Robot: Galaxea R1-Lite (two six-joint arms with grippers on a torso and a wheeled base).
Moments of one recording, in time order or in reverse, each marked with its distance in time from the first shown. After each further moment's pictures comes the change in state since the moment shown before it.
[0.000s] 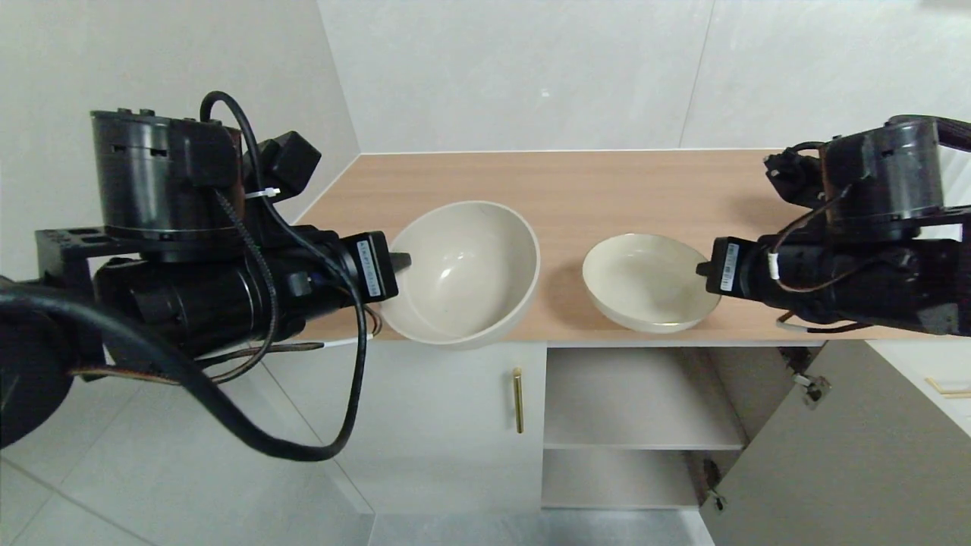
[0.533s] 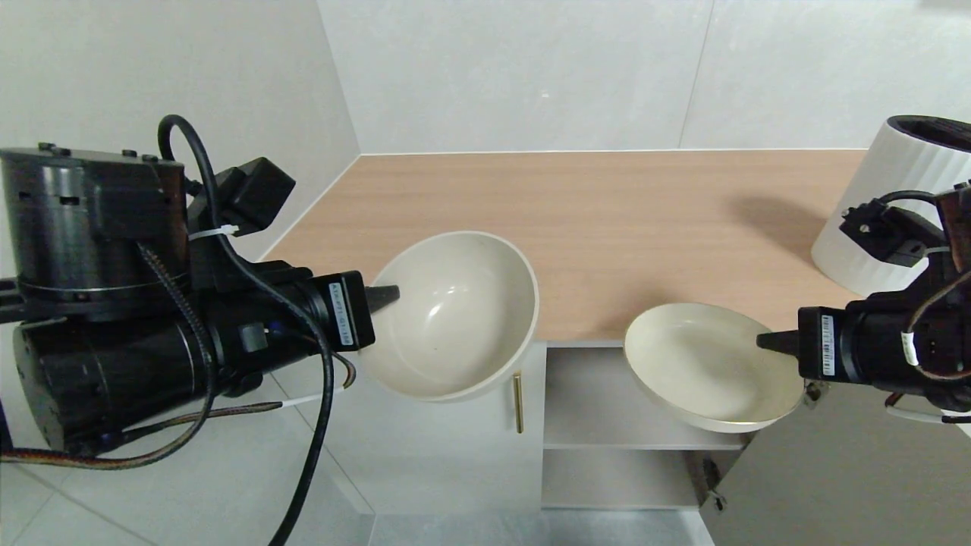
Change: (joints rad) left arm -0.049 -0.114 0.127 0.004 0.003 0.003; right arm 0.013 -0.235 0.177 0.217 0.077 -0.002
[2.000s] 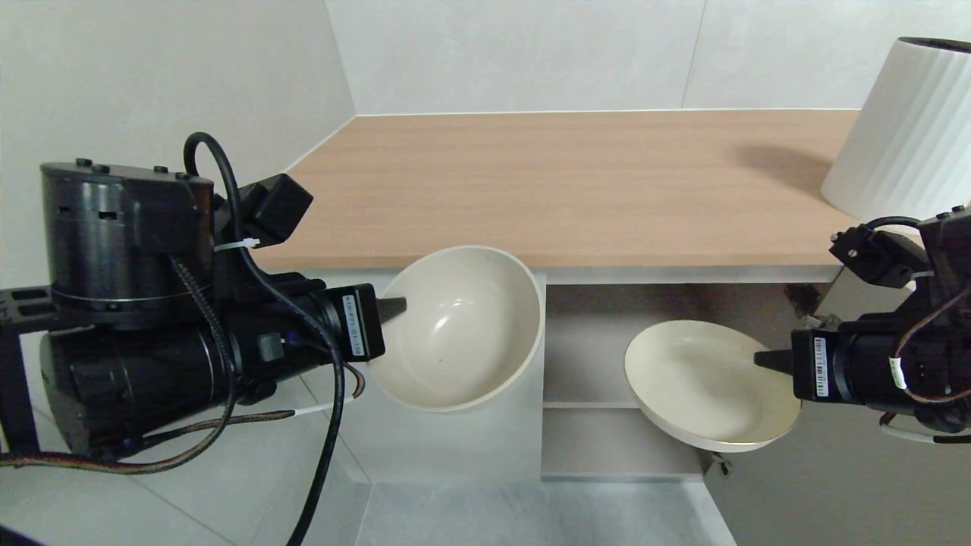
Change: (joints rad) left arm -0.007 0.024 0.010 0.001 0.000 0.000; right arm -0.002 0.012 0.063 -0.047 -0.001 -0.006
